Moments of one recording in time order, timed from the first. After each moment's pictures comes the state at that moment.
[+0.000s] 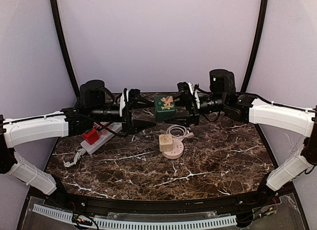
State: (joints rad) left arm -0.78 1.34 0.97 0.20 0.69 0.43; right arm 0.78 1.44 1.14 0.05 -0.88 -0.48
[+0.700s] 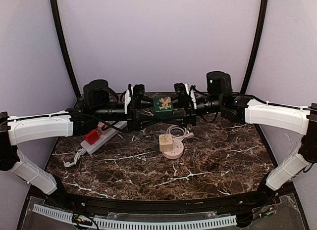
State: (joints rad) left arm -0.81 1.39 0.99 0.30 0.64 0.31; right arm 0.78 1.48 1.13 0.09 -0.83 -0.44
